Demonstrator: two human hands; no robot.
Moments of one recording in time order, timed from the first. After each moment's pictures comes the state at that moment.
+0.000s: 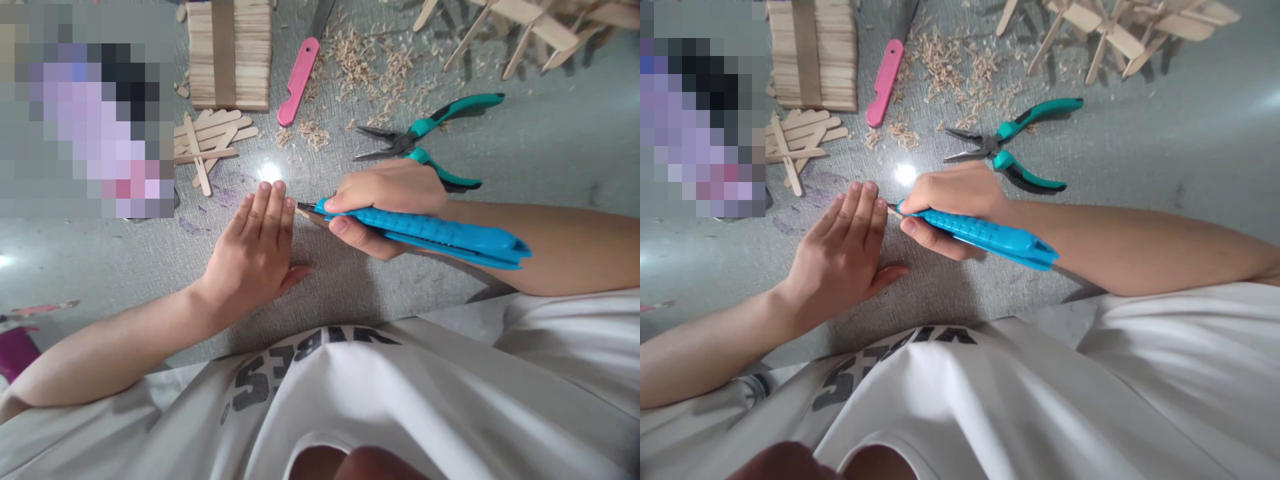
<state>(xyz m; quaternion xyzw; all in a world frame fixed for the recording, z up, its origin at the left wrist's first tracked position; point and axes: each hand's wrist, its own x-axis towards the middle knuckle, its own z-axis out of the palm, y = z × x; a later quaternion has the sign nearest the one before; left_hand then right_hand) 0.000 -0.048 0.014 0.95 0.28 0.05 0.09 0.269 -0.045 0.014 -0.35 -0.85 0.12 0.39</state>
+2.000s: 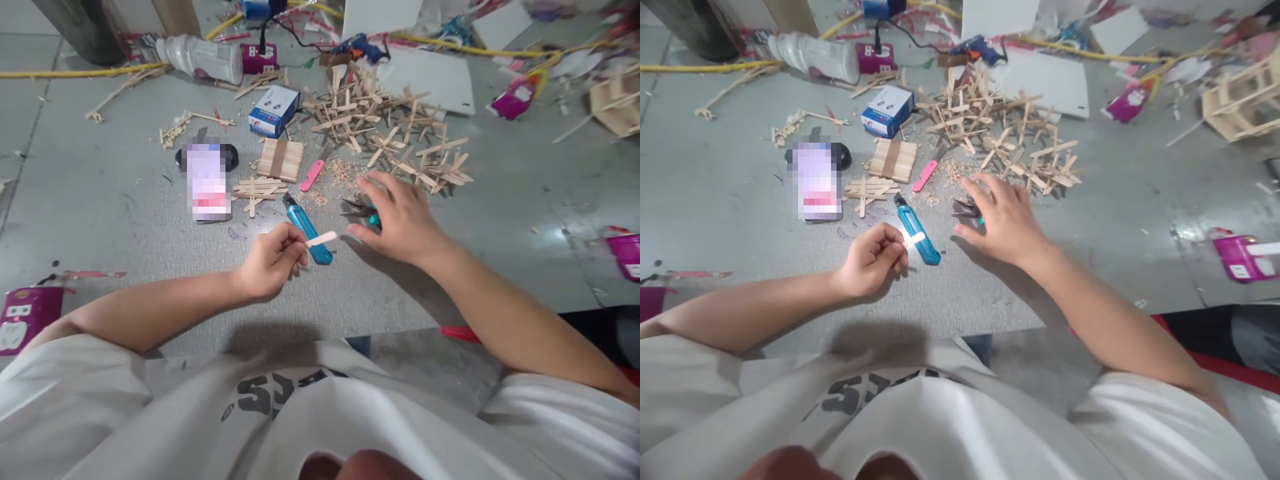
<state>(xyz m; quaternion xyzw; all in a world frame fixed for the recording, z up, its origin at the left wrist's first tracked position) 0.010 -0.053 0.018 0.65 0.31 0.37 0.59 0.318 -0.048 0.037 -0.58 -0.80 0.01 0.12</state>
